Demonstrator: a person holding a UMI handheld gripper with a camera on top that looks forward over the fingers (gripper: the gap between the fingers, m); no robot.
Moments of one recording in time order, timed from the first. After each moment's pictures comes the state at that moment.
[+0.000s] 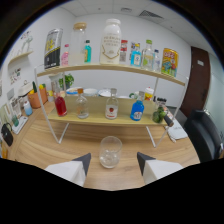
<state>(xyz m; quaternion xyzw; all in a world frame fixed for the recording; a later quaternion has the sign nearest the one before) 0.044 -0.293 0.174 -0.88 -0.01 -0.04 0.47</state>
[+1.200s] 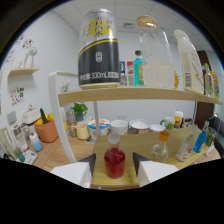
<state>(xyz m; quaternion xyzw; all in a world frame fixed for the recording) -0.144 -0.117 0.201 -0.80 0.00 0.02 0.60</state>
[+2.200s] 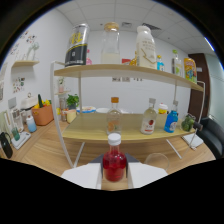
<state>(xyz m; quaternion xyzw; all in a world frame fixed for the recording) -0.059 -0.216 0.156 -0.81 0.00 -0.02 0.58</state>
